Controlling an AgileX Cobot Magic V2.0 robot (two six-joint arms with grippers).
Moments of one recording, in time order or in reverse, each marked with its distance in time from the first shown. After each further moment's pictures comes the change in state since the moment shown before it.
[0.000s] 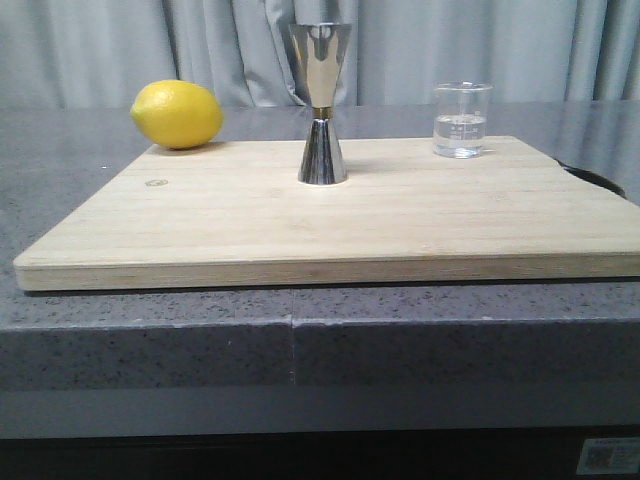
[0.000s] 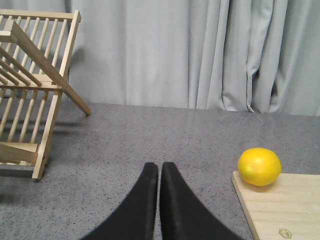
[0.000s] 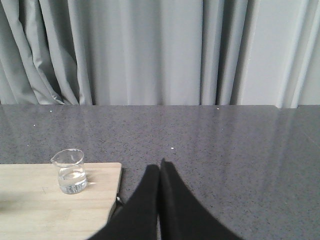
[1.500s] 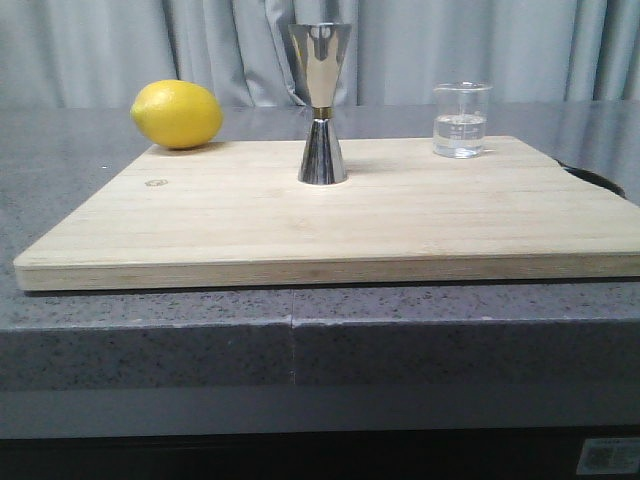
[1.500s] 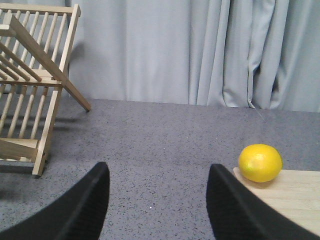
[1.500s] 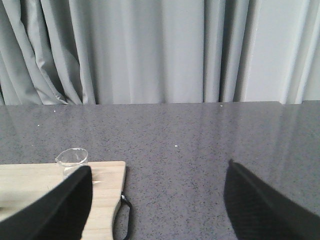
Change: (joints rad) left arm 0.002 0.001 -0.002 0.000 0.006 0.000; right arm 0.000 0.000 0.000 0.023 0.008 0.004
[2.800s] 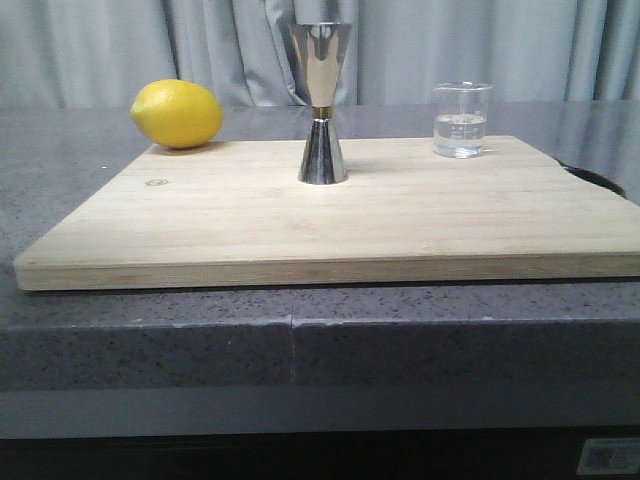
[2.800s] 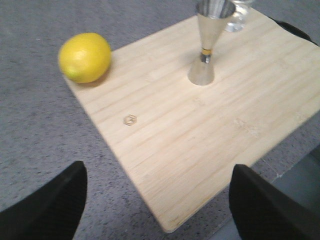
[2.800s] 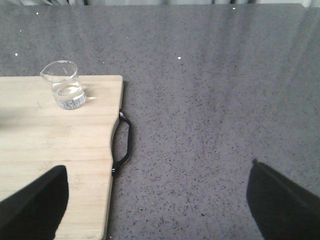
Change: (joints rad) left arm -0.238 0.457 -0.289 -0.598 0.449 0.759; right arm 0.000 0.217 -0.142 0.032 0.313 -0.041
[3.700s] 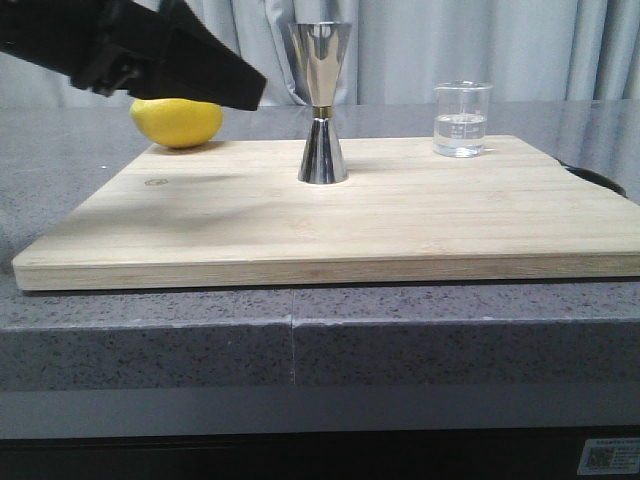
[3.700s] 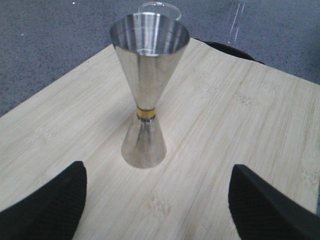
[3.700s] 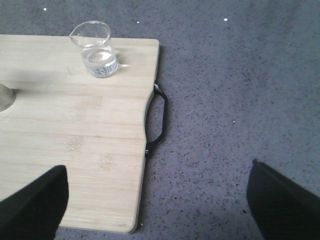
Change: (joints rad) left arm -0.060 0.666 -0.083 -1.031 -0.050 1.193; right arm 0.000 0.176 -0.060 0.190 0.050 -0.173
